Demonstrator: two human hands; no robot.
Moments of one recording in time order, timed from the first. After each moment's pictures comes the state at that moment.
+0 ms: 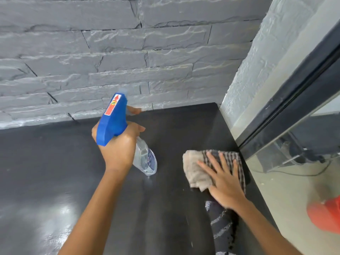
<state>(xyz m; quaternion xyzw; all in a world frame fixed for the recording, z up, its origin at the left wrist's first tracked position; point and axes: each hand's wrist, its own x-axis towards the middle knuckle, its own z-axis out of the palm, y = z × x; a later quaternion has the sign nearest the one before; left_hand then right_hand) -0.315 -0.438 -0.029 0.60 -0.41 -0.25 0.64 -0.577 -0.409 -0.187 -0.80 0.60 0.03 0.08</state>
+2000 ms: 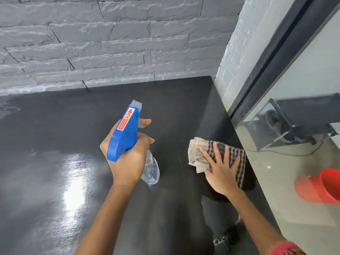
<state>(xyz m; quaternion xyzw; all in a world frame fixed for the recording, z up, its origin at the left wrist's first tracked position) -0.351 -0.259 -0.018 0.61 -0.43 -0.27 0.61 -0.585 -0.278 -0.190 -0.74 0.67 0.05 0.07</state>
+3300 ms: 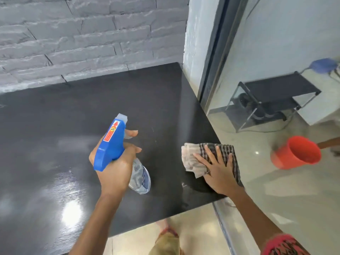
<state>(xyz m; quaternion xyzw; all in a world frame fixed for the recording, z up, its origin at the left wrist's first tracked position) -0.404 -0.127 -0.023 0.61 -0.45 -0.30 0.58 -0.666 -0.136 -0.189 -0.76 0.65 0.05 0.08</state>
